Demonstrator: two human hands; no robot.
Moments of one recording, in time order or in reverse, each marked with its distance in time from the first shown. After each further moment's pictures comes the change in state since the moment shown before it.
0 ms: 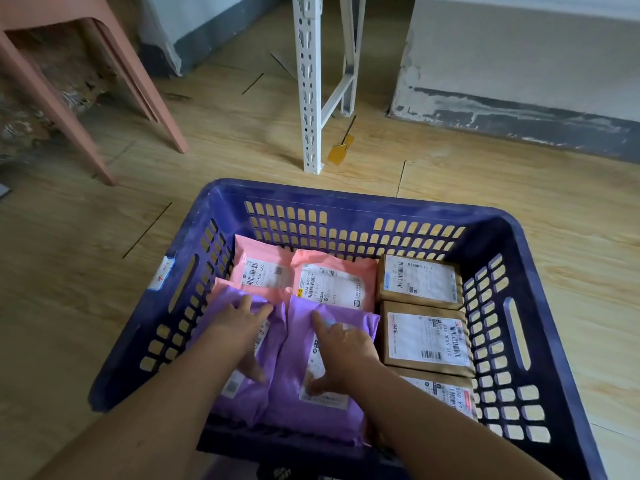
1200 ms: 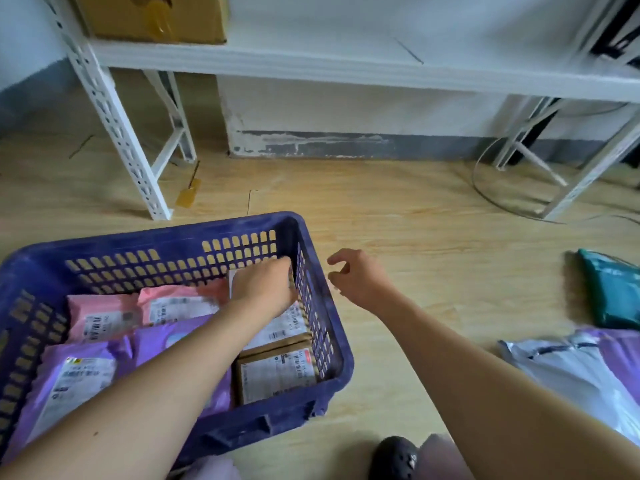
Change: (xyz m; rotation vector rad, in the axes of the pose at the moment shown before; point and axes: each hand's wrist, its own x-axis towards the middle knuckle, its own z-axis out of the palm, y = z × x) left_hand -0.095 0.230 -0.122 -0.150 0.730 0.325; right_hand -0.206 0.178 -0.073 0.819 0.540 0.569
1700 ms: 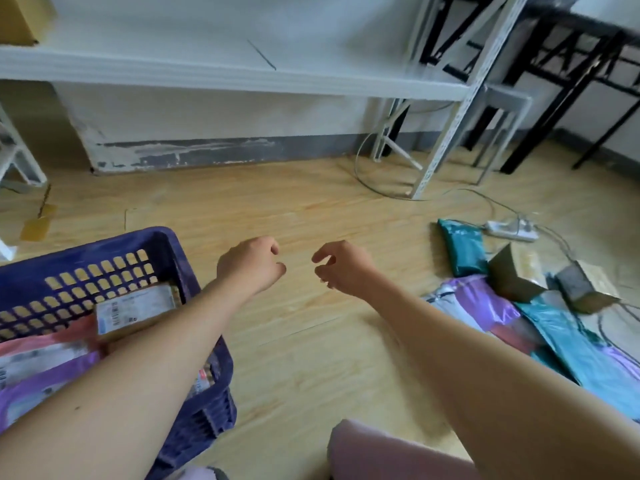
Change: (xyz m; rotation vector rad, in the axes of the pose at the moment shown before) left_hand 0.015 0.151 -0.023 -0.347 -0.054 0.197; right_hand -0.070 0.094 -0.110 -0.068 0.176 0.182
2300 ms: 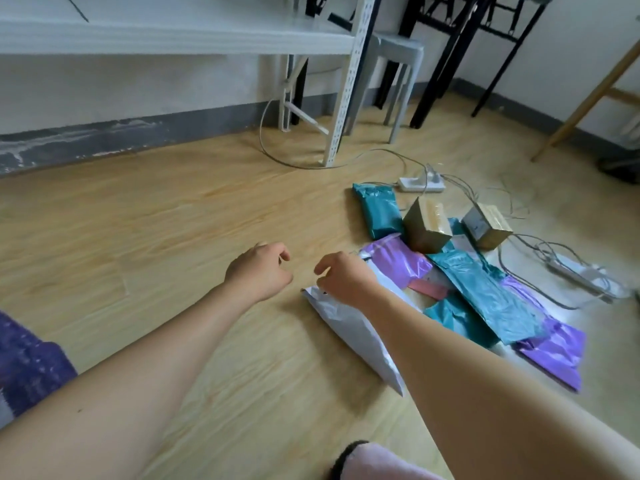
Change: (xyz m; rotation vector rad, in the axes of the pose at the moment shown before) left_hand 0.022 0.170 0.113 -0.036 -0.232 0.281; right_hand -0.025 0.178 -0.059 -0.071 0.087 0.309
